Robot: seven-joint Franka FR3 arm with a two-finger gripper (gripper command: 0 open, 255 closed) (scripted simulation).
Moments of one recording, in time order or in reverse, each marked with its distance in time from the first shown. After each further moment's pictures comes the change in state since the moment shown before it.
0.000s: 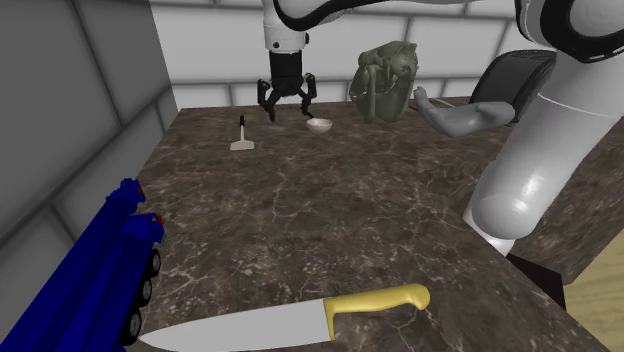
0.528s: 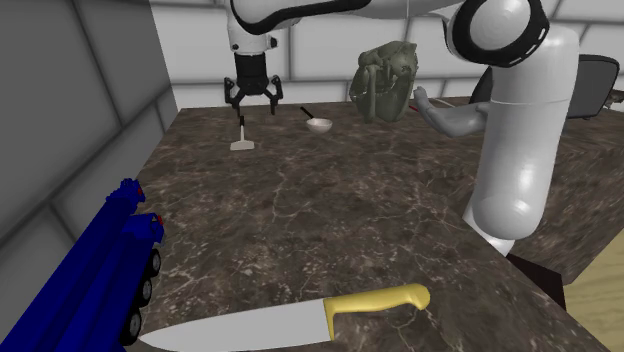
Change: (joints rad) arm 0.026 0.337 0.020 0.373 -0.072 -0.035 0.200
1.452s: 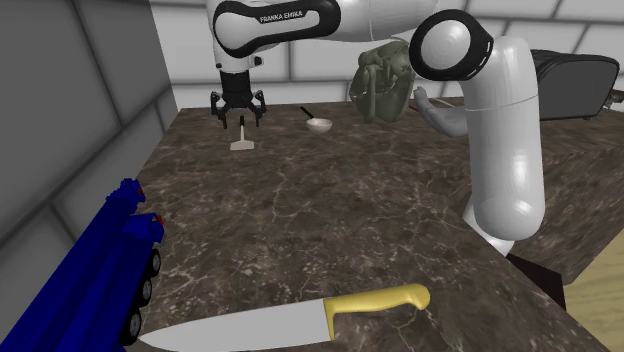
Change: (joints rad) arm 0.033 0.214 -0.015 0.184 -0.042 0.035 0.098
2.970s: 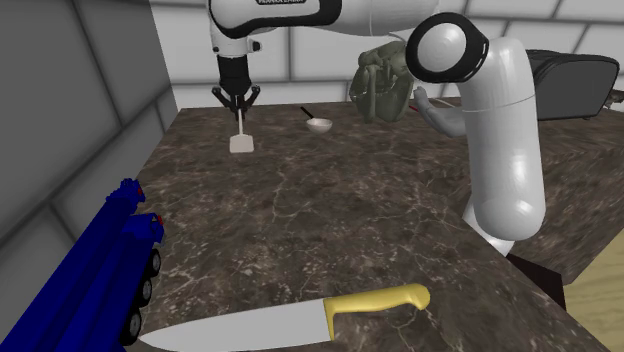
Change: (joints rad) arm 0.013 0.022 0.001 0.125 -0.004 -0.103 -0.006
